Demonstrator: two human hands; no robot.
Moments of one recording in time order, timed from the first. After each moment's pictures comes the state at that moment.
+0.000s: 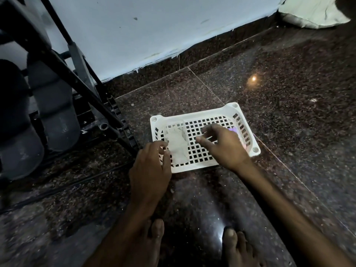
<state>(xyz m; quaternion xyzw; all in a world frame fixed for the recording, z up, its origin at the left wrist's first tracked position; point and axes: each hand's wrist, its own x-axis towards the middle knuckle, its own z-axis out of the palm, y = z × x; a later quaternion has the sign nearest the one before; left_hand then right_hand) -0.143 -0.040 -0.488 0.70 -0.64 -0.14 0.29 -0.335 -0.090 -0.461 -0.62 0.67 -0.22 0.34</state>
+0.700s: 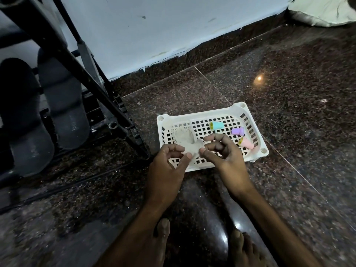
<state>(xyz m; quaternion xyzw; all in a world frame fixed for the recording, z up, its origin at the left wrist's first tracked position) -0.157 -0.033 -0.478 0.66 -0.48 -0.42 0.39 -0.312 -0.045 -0.476 -0.45 0.54 -0.48 0.53</state>
